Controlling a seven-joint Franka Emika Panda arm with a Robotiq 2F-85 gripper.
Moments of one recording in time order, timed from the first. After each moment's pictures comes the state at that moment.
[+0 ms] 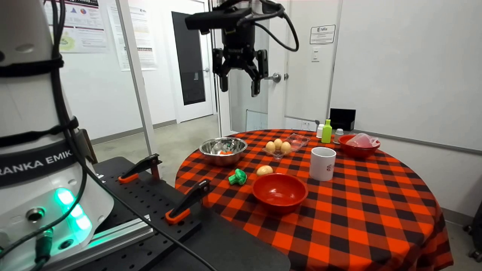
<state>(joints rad) -0.02 -0.35 -0.22 -2.77 0.01 2.50 -0.33</state>
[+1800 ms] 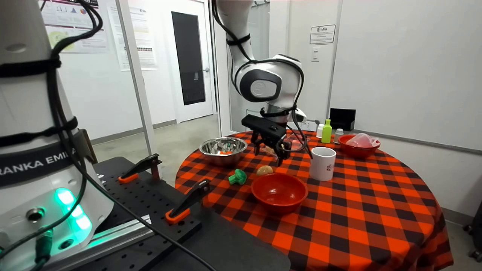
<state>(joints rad) -0.13 0.70 -0.02 -2.13 0.55 2.77 -0.64</state>
